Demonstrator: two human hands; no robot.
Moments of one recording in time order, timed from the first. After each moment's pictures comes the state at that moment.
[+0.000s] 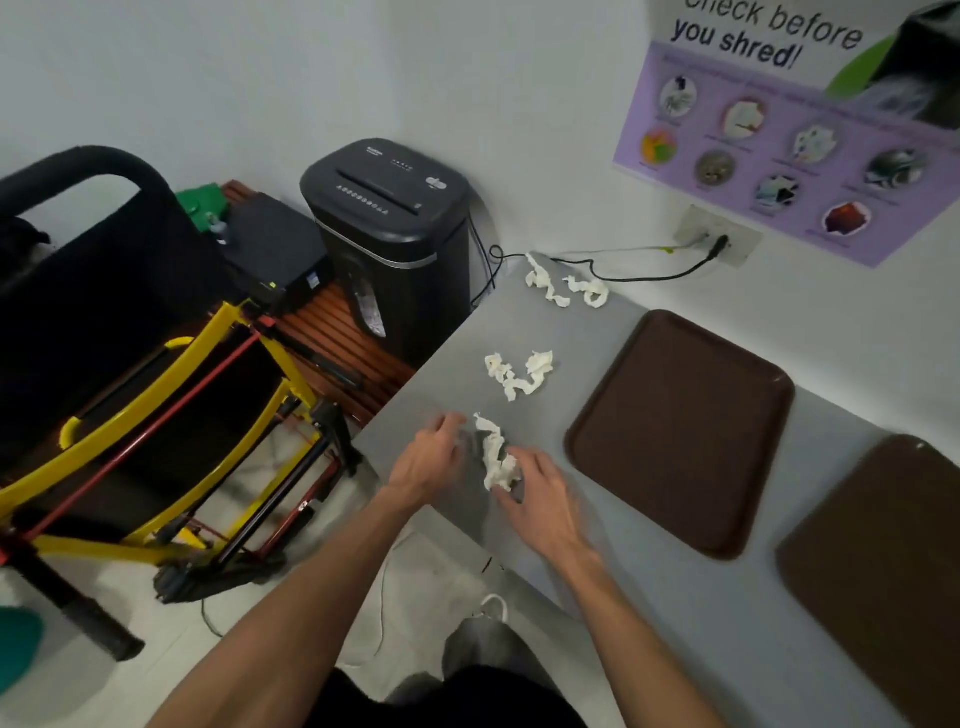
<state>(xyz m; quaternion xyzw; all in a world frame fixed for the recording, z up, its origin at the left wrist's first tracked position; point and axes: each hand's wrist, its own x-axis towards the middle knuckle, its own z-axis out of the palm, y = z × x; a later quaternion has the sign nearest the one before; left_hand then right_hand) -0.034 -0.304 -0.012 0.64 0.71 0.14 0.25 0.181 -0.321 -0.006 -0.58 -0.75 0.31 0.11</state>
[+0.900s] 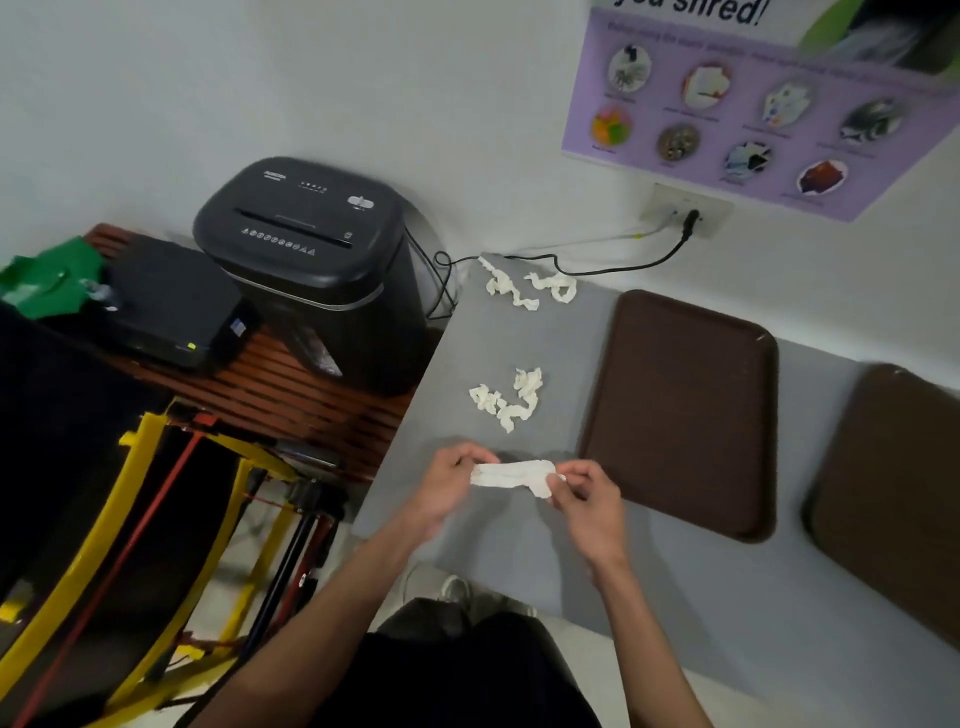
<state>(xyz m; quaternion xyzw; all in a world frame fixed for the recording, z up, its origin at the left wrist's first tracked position) -0.052 -0.224 0.001 0.42 0.62 0.27 0.60 0.153 -0.277 0.002 -0.71 -0.35 0.46 0.39</state>
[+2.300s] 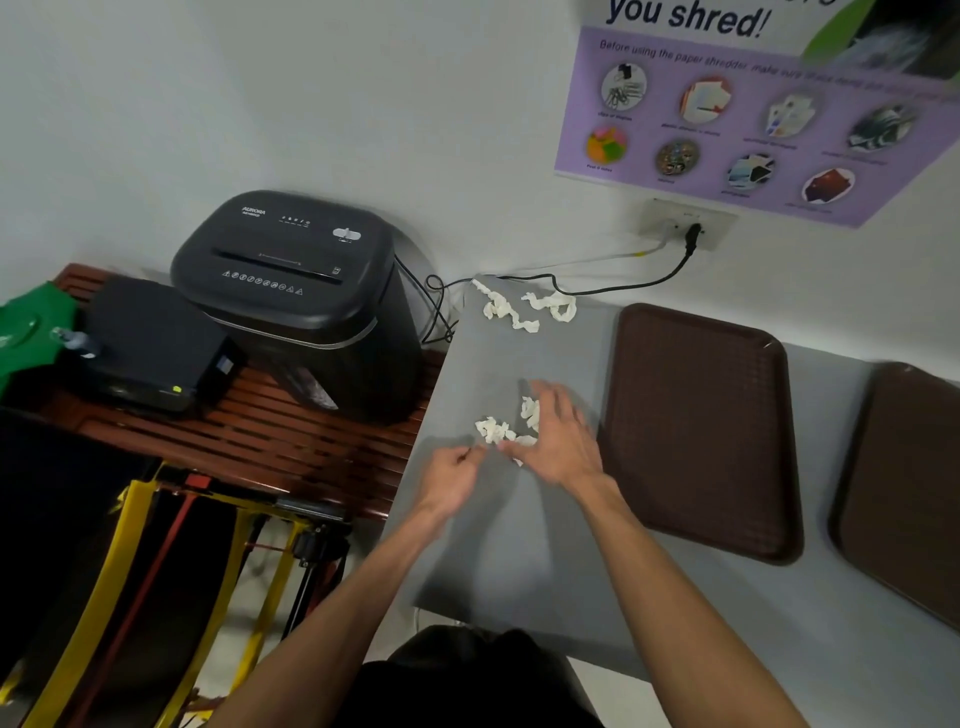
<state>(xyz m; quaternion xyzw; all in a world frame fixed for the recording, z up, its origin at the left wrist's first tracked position) -0.064 -0.156 0.001 0.44 0.69 0.21 0.54 0.122 -0.131 0.013 -0.73 -0.62 0.29 0.07</state>
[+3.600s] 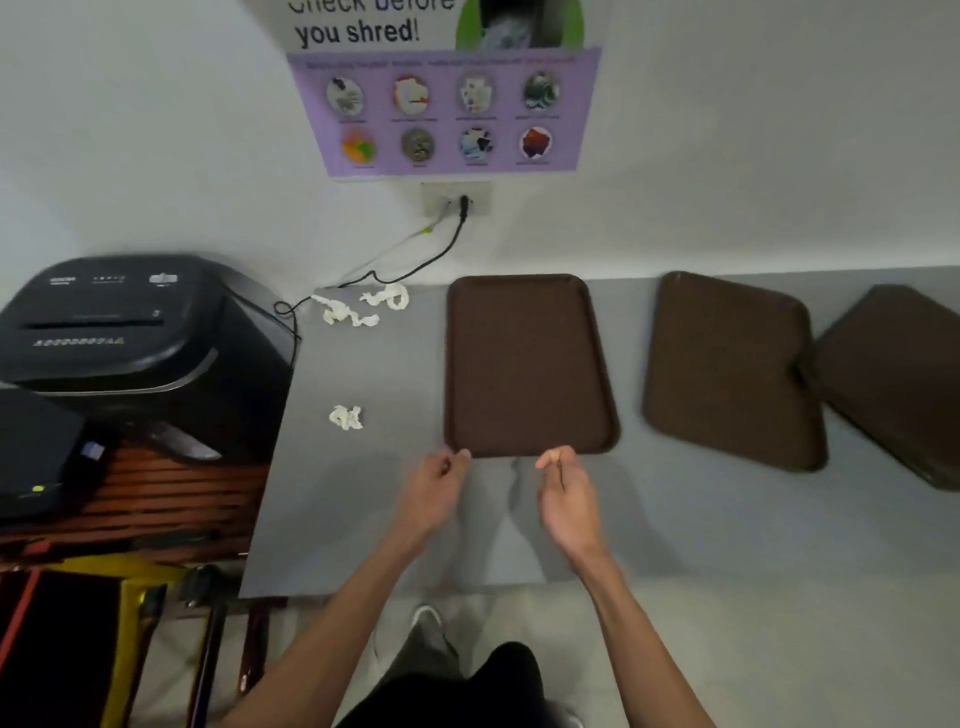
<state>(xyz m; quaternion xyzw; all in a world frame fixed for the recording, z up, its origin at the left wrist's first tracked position) 0.091 -0.272 0.031 0.65 0.60 0.17 0.45 0.262 -0.372 0.017 -0.77 -0.36 0.30 0.44</state>
